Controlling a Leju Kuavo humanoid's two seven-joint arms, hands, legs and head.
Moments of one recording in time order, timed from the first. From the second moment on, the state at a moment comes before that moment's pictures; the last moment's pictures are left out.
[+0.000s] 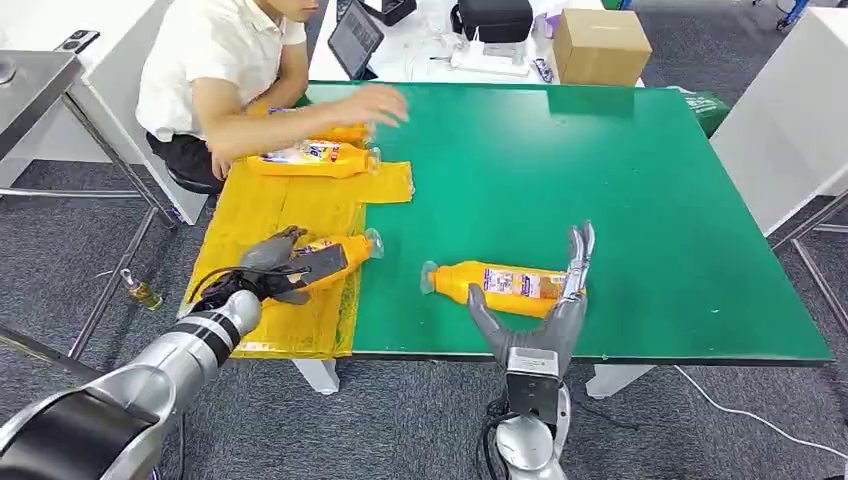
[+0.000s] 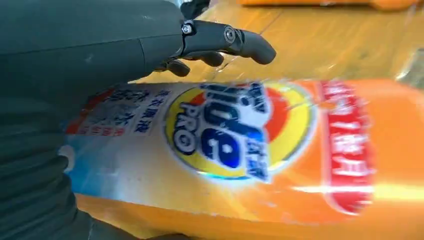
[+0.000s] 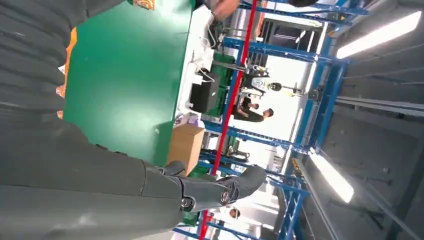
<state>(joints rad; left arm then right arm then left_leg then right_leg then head) -0.82 -0.04 -0.47 -0.36 -0.83 0.12 0.06 0.01 0.27 0.29 -1.56 0.37 -0.70 -0.70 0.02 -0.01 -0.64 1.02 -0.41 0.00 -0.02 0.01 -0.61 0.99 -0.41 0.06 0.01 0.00</state>
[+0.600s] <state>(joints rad) -0.61 -0.10 -0.40 -0.64 -0.71 0.40 -0.27 0.02 0.27 0.28 -1.56 0.40 -0.70 -0.70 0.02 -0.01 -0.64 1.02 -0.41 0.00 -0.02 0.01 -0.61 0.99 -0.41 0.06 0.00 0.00</state>
